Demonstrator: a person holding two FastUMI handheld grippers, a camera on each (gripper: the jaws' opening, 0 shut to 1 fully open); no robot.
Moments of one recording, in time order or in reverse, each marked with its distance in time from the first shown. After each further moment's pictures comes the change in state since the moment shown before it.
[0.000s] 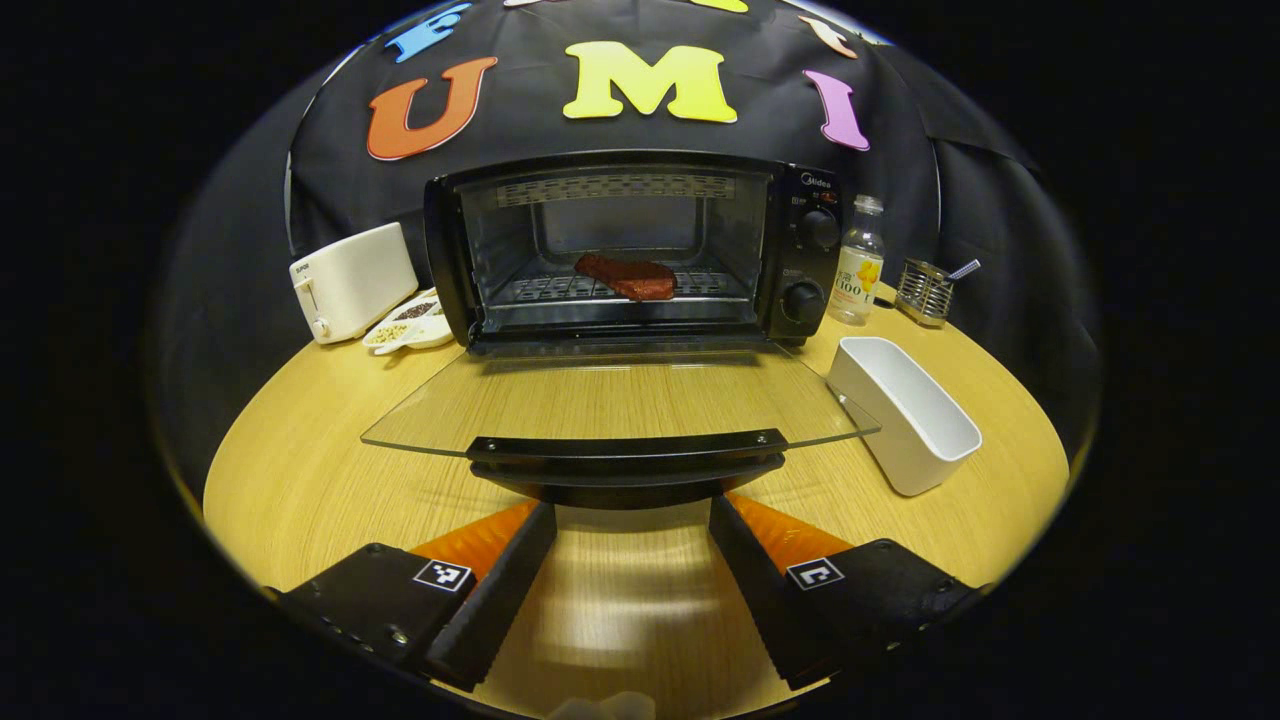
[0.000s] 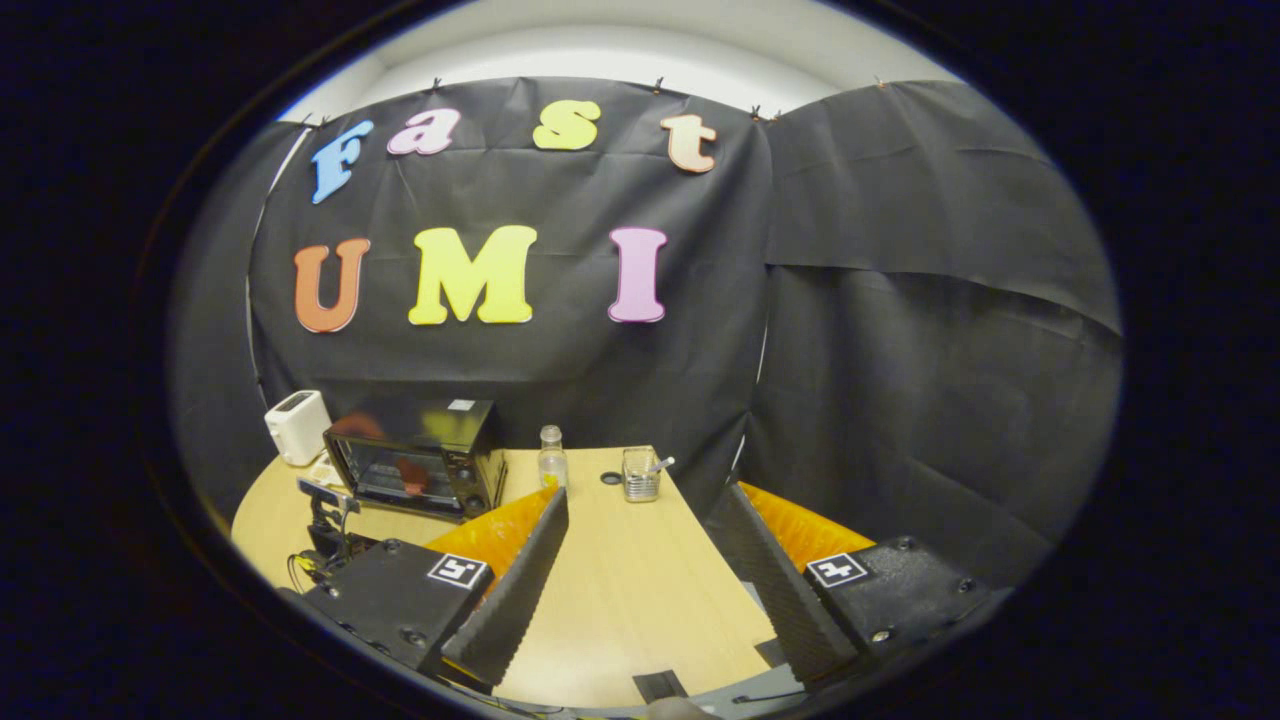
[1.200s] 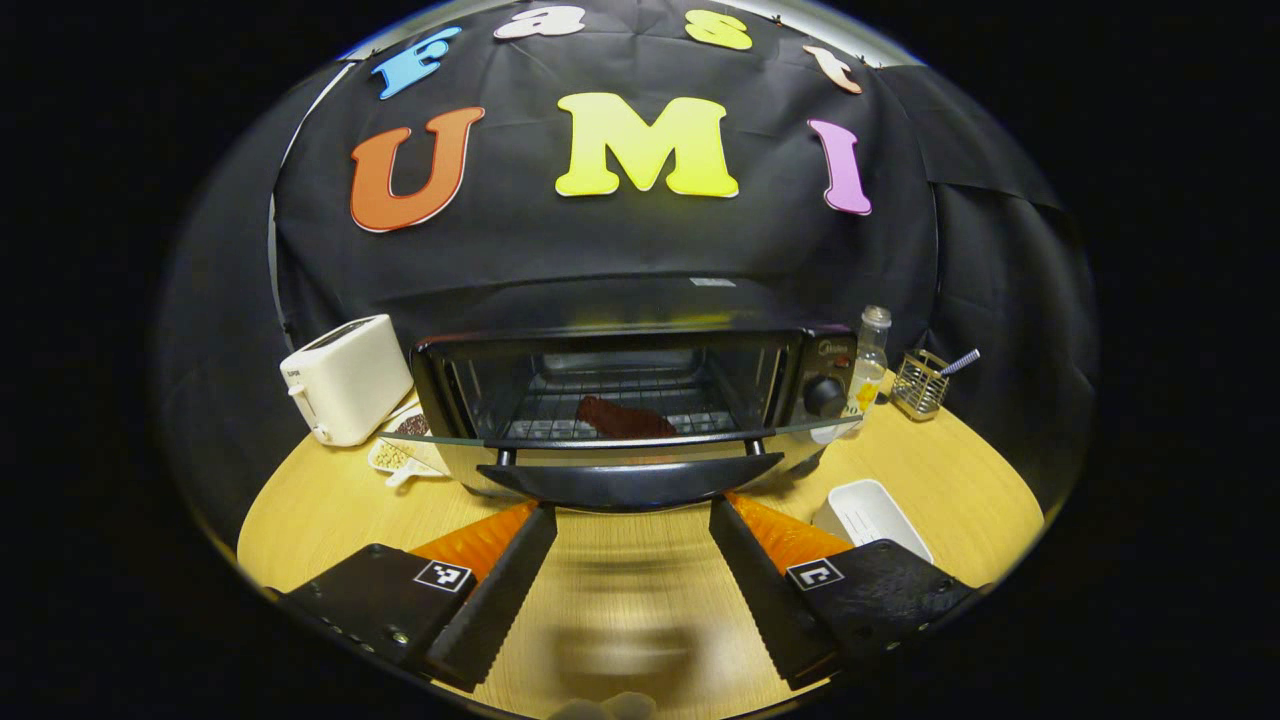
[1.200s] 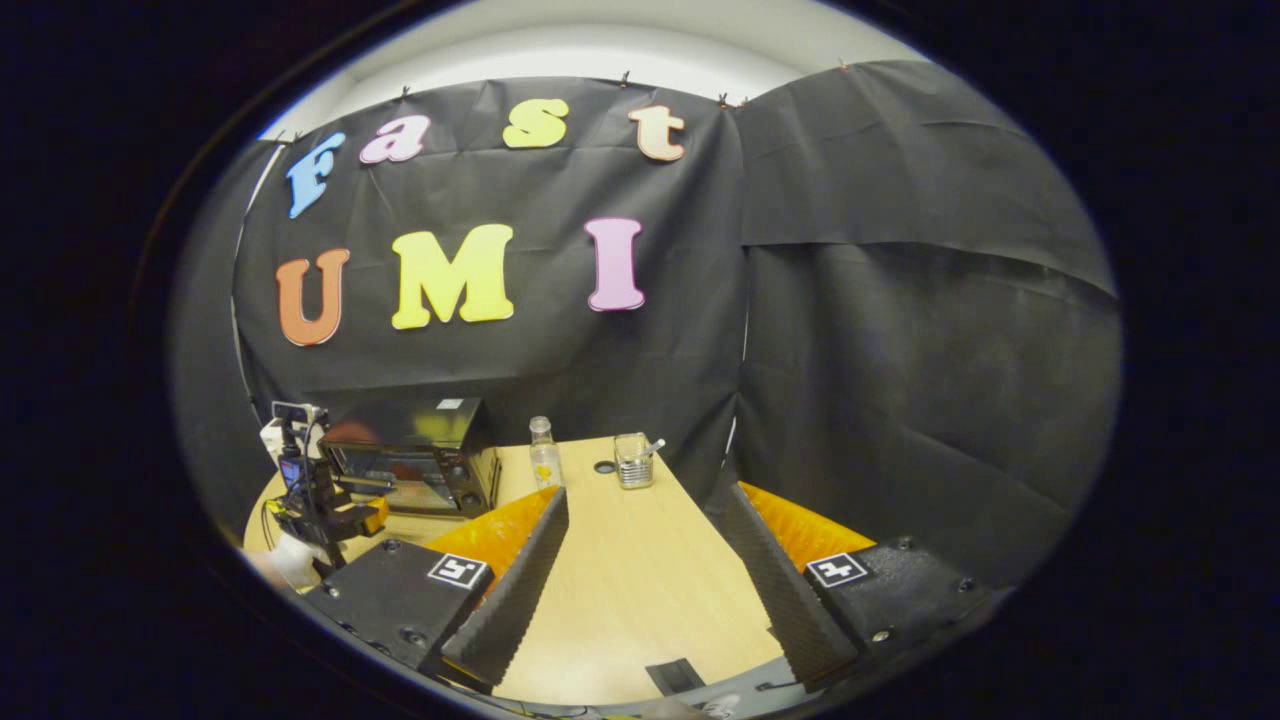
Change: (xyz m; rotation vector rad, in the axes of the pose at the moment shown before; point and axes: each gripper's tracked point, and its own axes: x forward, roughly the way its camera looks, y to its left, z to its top) left arm 0.006 0.012 0.143 0.004 -0.168 -0.020; right arm -0.006 -0.009 -0.023 0.081 0.021 -0.037
